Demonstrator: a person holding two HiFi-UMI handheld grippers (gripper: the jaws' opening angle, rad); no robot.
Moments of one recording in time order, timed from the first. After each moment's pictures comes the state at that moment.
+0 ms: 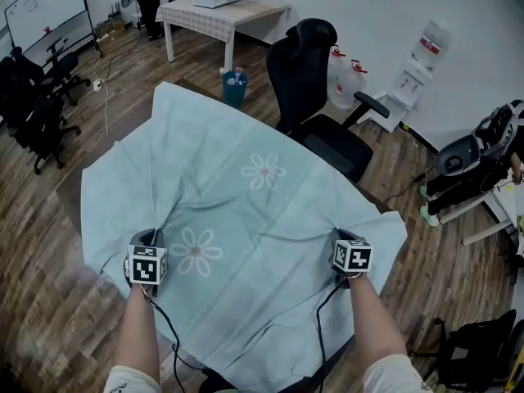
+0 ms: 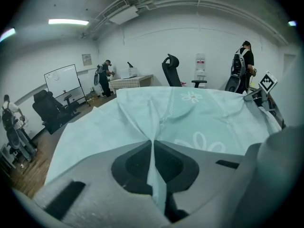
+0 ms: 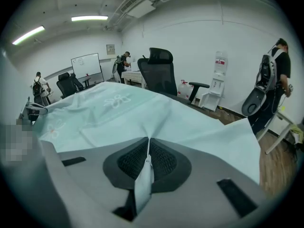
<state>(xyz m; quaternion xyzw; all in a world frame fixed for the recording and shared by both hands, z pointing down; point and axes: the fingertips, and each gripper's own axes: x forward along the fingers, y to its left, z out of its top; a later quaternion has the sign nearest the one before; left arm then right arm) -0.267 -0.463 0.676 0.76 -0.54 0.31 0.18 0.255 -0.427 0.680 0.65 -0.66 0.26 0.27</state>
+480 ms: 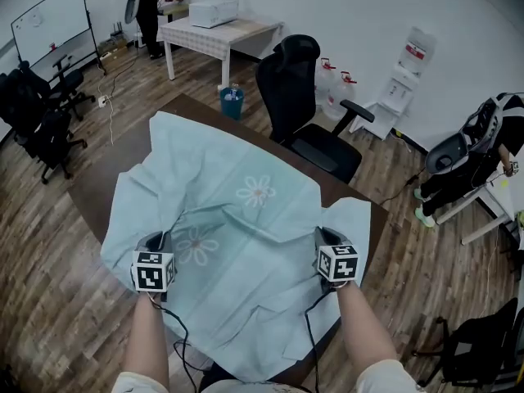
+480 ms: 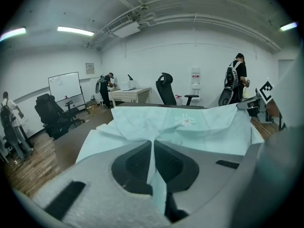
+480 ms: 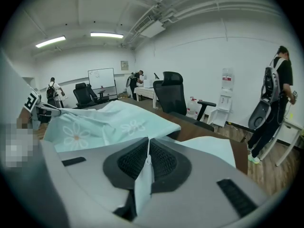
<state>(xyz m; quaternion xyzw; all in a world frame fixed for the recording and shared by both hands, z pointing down) -0.223 -0.384 0.589 0.78 -0.55 0.25 0.15 0.199 -0.363 0.591 0.62 -0.73 0.19 0.21</state>
